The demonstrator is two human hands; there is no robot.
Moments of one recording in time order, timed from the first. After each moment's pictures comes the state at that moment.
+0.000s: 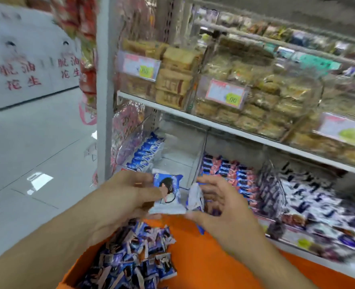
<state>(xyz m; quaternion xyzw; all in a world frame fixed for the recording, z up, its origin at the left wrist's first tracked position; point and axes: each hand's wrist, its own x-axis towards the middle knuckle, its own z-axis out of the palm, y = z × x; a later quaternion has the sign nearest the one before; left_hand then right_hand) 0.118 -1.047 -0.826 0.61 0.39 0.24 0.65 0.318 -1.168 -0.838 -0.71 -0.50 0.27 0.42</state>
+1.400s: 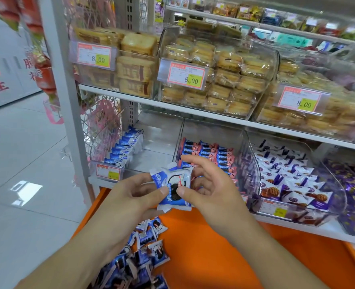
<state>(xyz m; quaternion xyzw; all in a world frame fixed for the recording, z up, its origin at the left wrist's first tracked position) 0.166 -1.101 -0.845 0.55 0.34 0.30 0.70 0.334 -1.193 -0.835 -0.66 -0.47 0.28 0.52</state>
